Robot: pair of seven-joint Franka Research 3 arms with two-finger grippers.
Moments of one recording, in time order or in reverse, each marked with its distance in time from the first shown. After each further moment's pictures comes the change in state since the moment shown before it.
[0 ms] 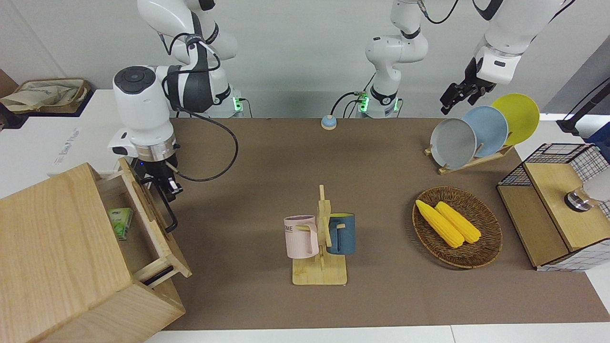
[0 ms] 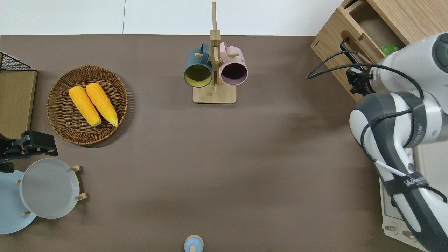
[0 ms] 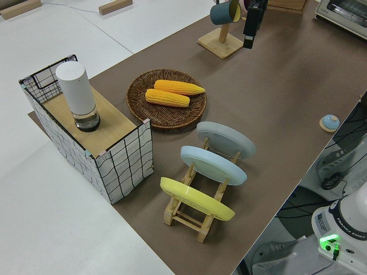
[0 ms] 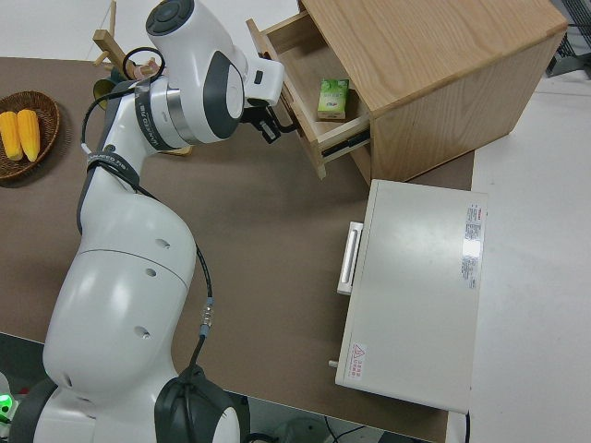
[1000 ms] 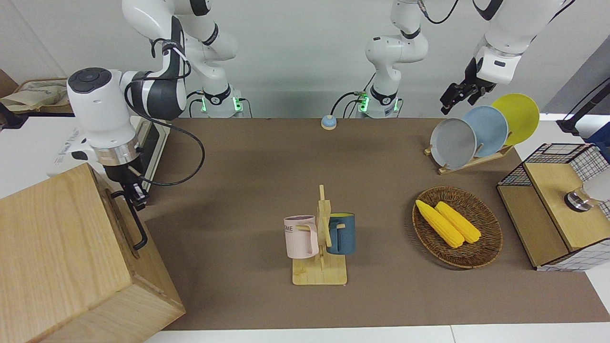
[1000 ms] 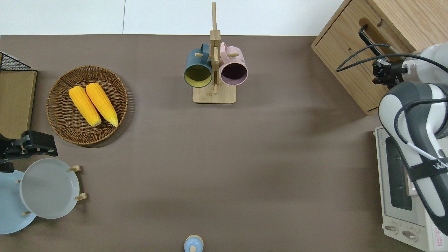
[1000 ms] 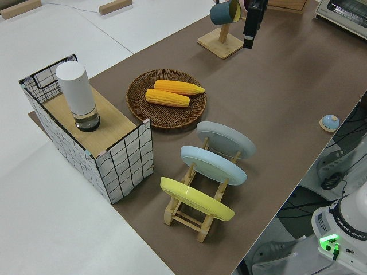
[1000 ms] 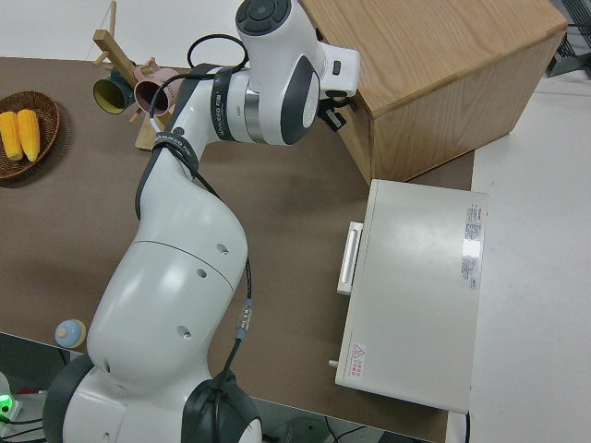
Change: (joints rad) left arm 0.000 0.000 0.000 0.000 0.000 0.000 0.000; right arm -0.035 0.028 -0.084 0.023 0.079 0.083 -0.177
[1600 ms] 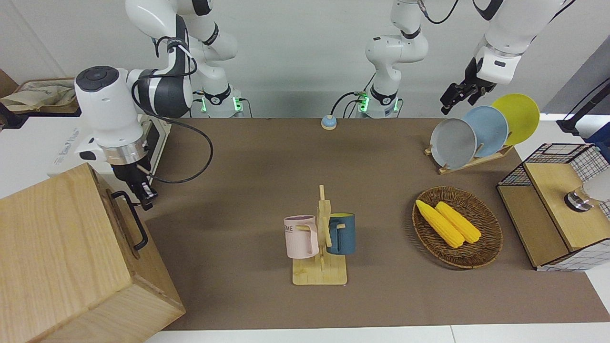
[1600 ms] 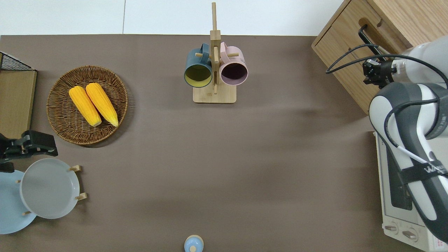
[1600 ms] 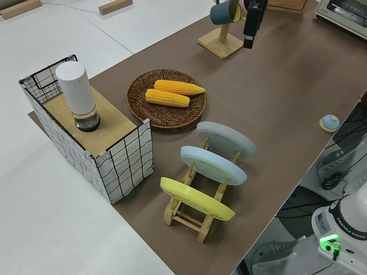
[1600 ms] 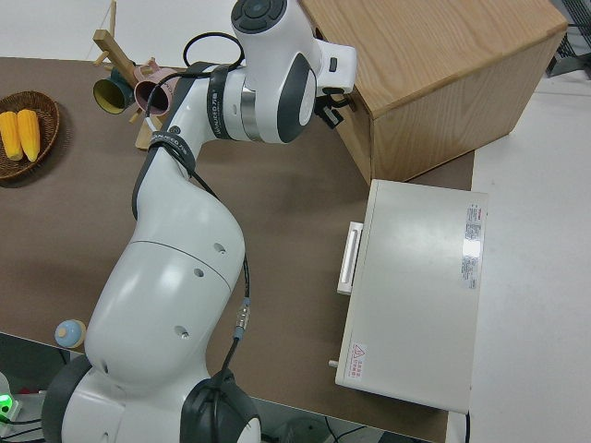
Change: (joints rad) left arm 0.000 0.000 0.000 0.000 0.000 0.000 0.000; right arm 0.035 -0.002 0.016 0.015 0.000 -0.037 0.000
